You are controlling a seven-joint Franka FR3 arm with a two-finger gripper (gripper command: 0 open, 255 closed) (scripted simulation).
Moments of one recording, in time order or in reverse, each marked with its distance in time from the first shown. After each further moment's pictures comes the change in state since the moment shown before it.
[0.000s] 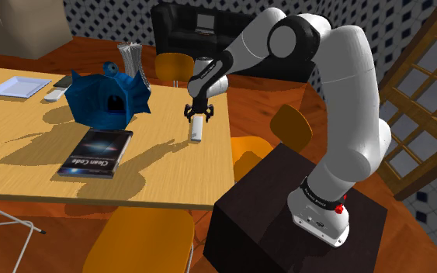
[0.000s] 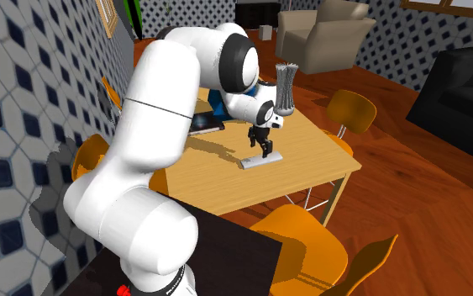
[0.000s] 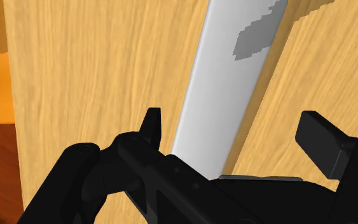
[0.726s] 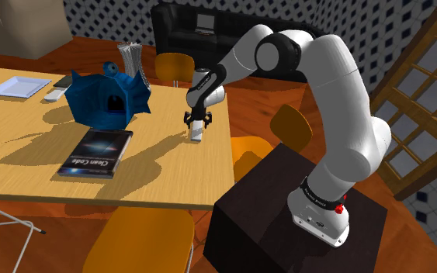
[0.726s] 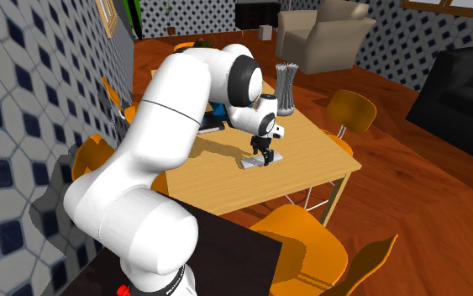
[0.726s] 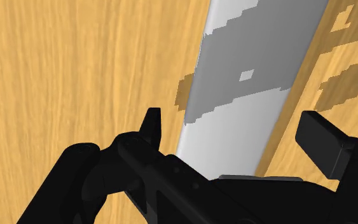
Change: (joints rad) arm -0.002 0.158 -0.010 0.110 0.004 0.048 0.018
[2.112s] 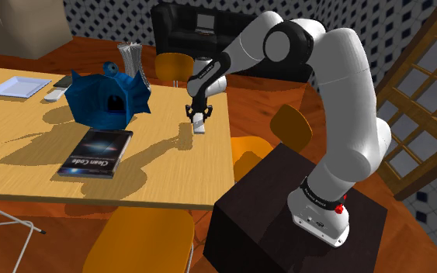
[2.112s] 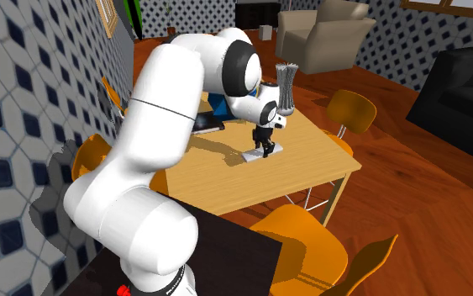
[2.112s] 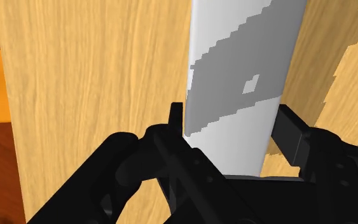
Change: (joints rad) arm 0.000 -0.111 -0.003 -0.041 -0.002 -0.069 0.001
